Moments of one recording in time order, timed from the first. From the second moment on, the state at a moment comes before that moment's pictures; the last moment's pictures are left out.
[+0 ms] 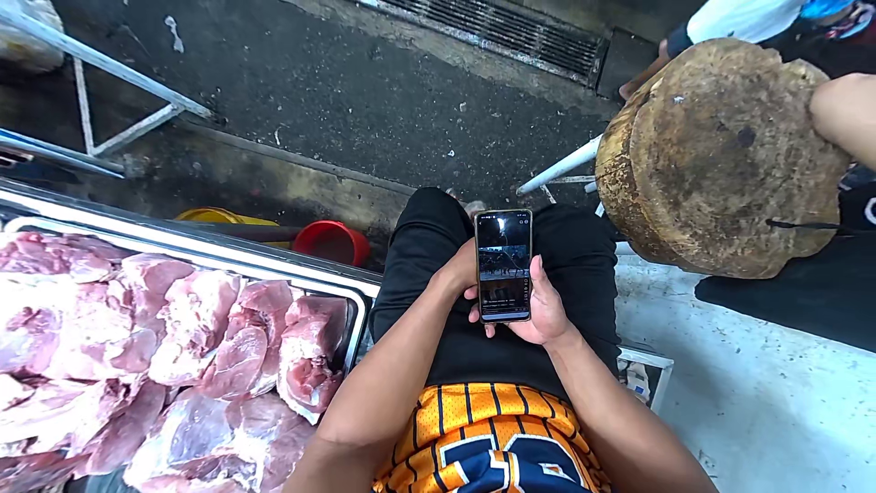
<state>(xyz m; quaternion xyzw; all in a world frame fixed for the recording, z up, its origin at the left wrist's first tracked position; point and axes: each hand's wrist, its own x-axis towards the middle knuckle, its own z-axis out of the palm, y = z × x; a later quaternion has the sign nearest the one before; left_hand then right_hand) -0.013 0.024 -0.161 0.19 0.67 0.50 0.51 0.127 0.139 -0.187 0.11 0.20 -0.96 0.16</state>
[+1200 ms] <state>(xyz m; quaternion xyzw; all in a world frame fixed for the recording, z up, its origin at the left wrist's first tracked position) -0.013 0.024 -0.171 0.15 0.68 0.49 0.52 0.126 0.140 -0.187 0.12 0.20 -0.96 0.16</state>
